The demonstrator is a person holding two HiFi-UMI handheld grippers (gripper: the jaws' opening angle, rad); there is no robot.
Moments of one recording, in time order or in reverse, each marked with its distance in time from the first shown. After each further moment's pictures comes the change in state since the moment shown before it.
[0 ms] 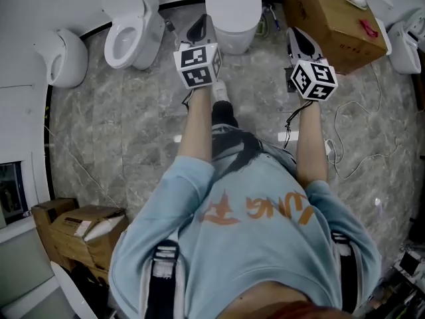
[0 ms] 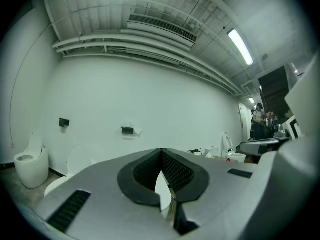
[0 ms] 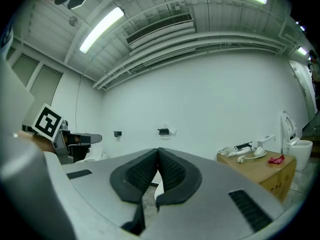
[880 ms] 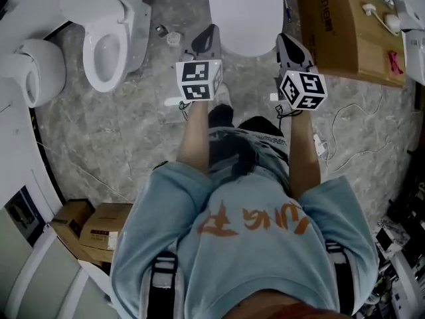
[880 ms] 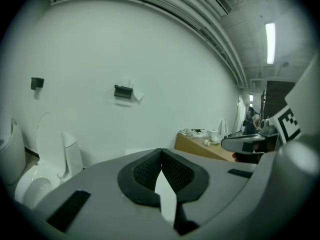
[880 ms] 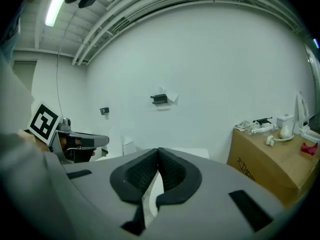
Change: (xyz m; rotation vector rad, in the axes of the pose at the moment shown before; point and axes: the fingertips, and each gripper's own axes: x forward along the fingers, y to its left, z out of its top) left arm 0.393 0.193 -0.123 -0.107 0.334 -0.151; right arm 0.443 -0.051 -0.126 0.065 0.340 -0.003
